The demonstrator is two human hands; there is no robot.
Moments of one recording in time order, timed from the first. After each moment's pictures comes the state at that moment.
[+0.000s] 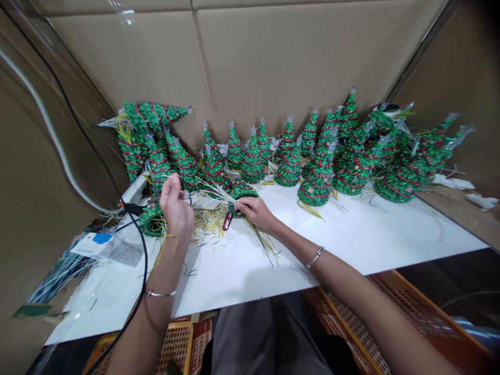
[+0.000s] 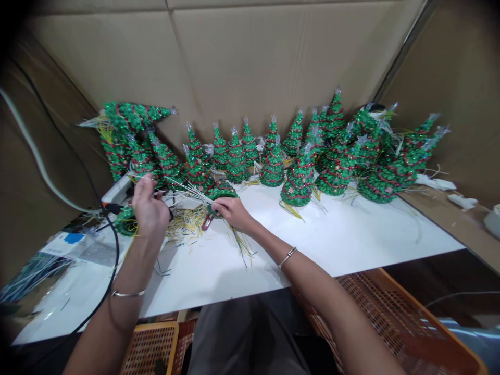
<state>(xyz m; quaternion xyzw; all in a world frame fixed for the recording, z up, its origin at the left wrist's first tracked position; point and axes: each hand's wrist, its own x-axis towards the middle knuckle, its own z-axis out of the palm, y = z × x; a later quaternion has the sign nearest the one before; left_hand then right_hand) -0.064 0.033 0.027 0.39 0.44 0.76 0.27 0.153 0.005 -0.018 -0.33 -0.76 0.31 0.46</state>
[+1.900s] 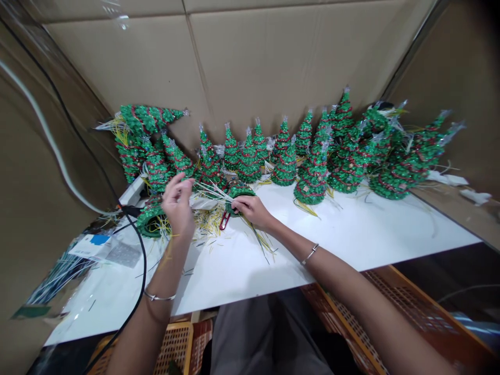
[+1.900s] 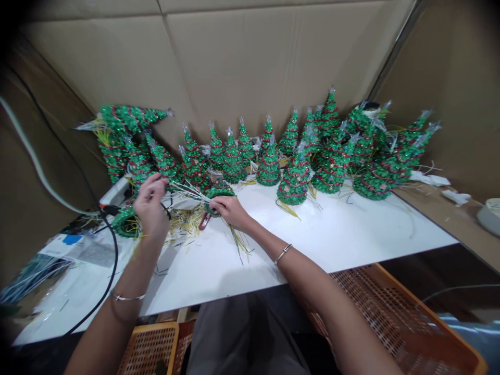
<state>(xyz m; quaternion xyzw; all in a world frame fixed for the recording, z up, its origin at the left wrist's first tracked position) -0.047 0.007 0.039 0.55 0.46 0.69 0.09 0.156 0.008 -0.019 -0.32 -0.75 0.33 0.48</state>
